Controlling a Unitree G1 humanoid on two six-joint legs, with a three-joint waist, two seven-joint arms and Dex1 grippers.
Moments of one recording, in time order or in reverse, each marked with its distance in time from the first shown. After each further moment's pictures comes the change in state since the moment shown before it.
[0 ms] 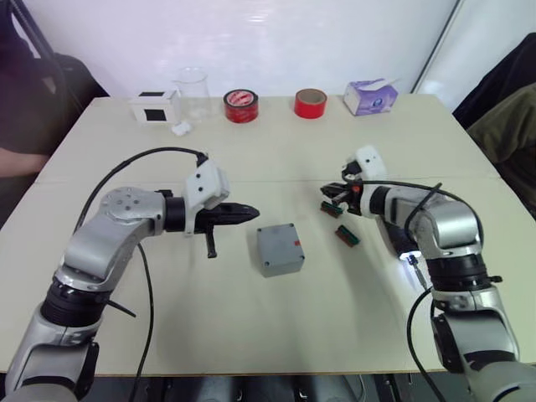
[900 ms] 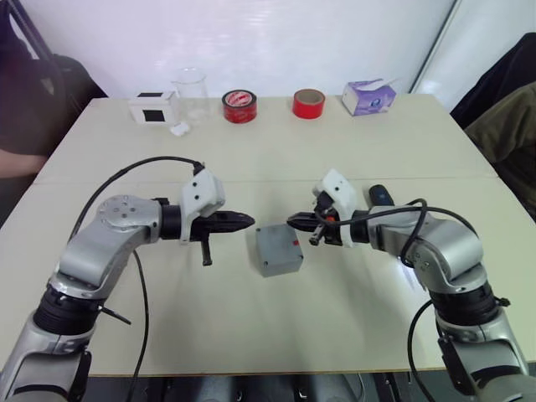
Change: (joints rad) left arm 0.050 0.026 0.001 -0.017 -0.018 -0.003 0.004; right arm 0.102 0.013 0.124 -0.295 0.134 0.118 -0.030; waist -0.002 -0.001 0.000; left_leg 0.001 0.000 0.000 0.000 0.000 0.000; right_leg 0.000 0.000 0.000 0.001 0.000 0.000
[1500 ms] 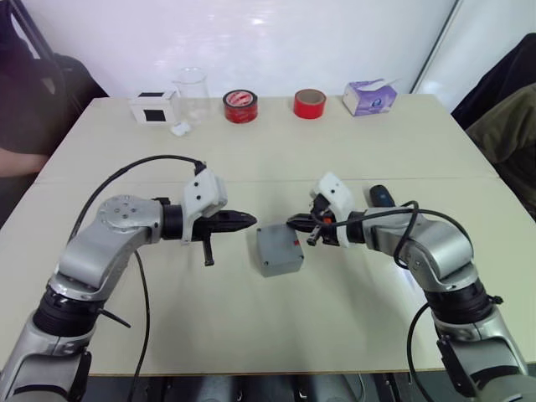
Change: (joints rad) left arm -0.001 0.000 -0.001 -0.024 -0.004 0.012 0.022; right arm 0.016 -0.001 0.041 0.049 -0.037 -0.062 0.008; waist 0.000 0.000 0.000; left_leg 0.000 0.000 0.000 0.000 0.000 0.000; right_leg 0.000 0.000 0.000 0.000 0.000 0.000
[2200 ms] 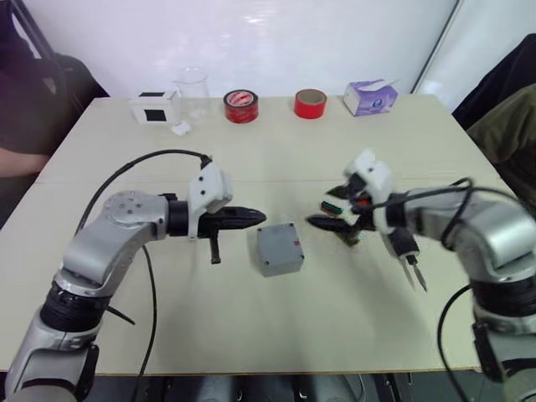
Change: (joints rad) left arm -0.059 -0.039 -0.001 -0.020 -0.053 0.019 -0.006; right arm -0.131 -0.302 -0.148 -0.058 0.086 0.248 0.043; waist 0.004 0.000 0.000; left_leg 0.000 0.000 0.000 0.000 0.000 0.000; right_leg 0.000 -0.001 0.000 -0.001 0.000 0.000
